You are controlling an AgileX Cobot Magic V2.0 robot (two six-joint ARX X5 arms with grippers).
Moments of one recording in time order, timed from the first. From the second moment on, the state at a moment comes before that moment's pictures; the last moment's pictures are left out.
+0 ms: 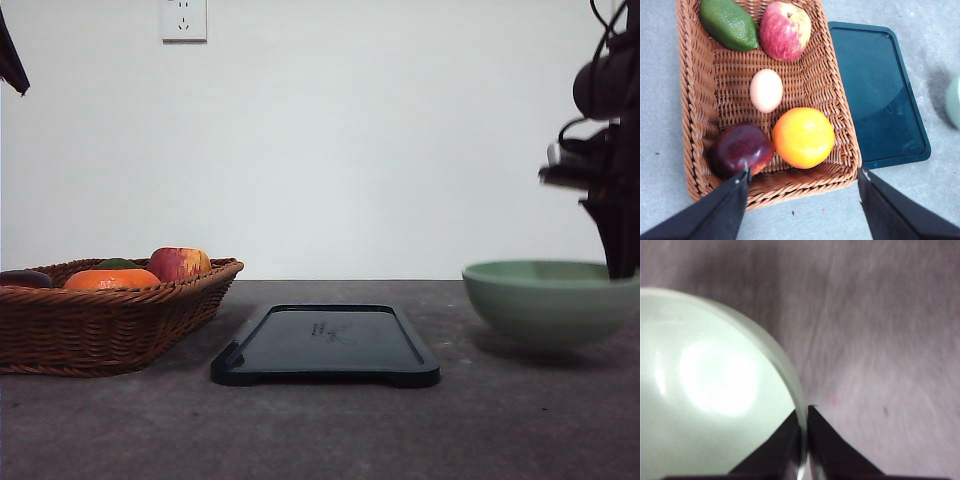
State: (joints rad) left_arx -0.06 0.96 0.98 -0.83 0.34 -0.10; right_arx 0.06 1.73 1.36 -1.03 -0.19 0.08
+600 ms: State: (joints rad) left_arx -0.06 0.96 0.98 -0.83 0.34 -0.10; right_arx 0.34 1.82 1.72 -1.12 -0.16 0.08
